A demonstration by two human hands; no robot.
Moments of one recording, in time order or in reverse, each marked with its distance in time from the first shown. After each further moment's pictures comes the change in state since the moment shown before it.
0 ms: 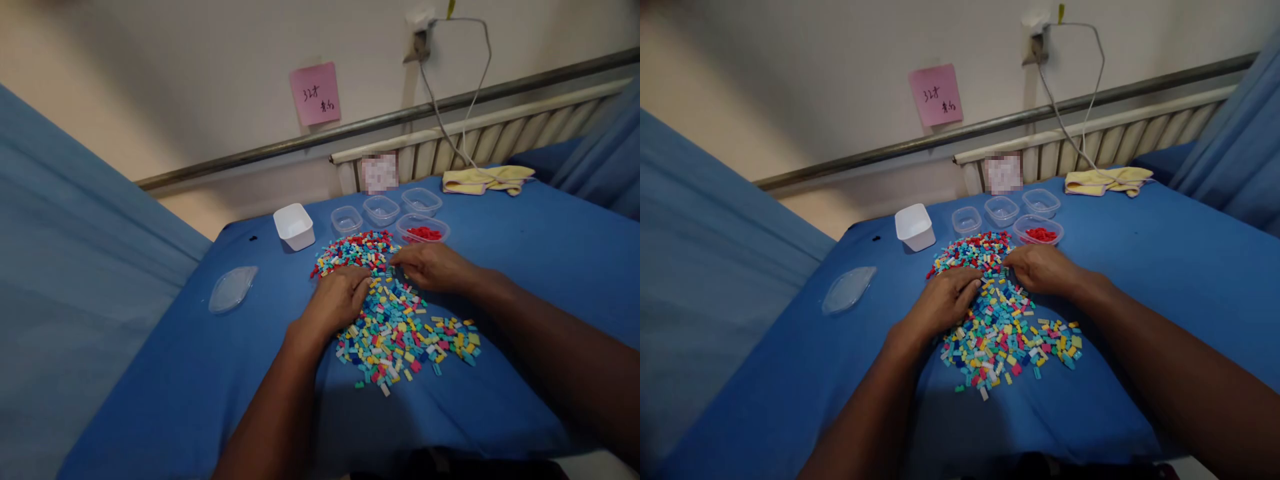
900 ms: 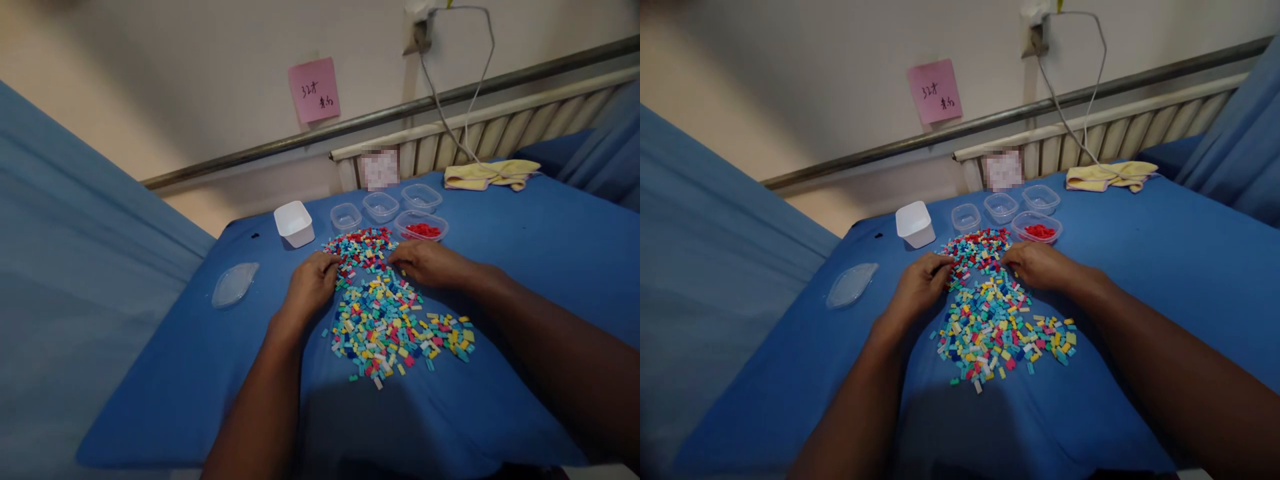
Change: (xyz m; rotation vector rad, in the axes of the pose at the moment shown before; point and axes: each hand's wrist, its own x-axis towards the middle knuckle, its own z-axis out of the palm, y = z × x) left_hand -0.007 -0.037 -0.016 -0.008 0.218 -0.233; right_hand 0.002 0.010 -0.001 0.088 -0.030 -0.005
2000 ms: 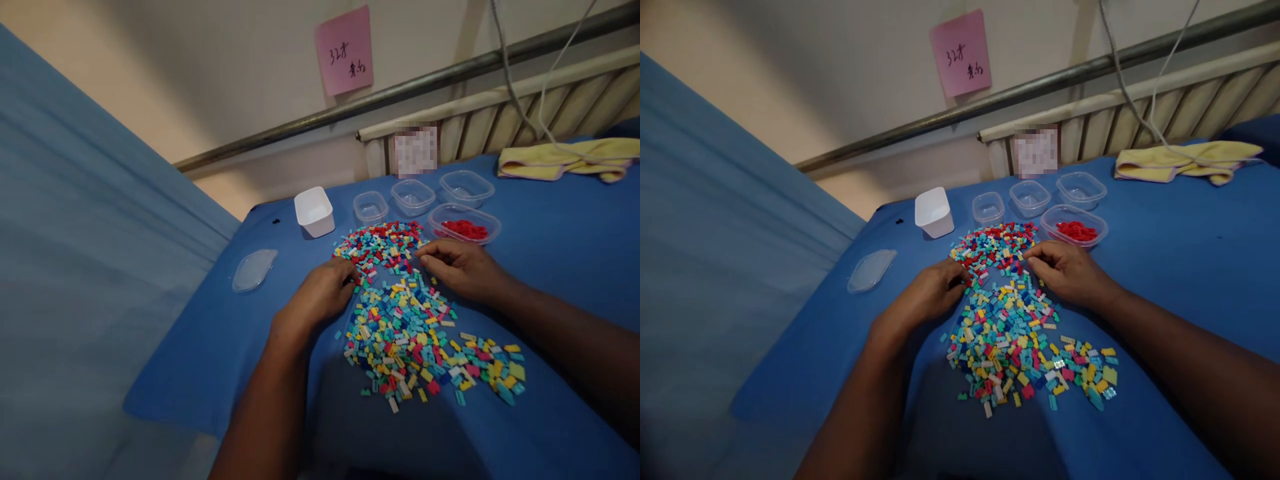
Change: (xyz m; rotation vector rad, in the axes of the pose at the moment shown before) left_hand -0.011 0.006 -0.014 0.073 -0.339 0.004; right_hand -0.003 -0.003 0.031 0.527 0.330 0.279
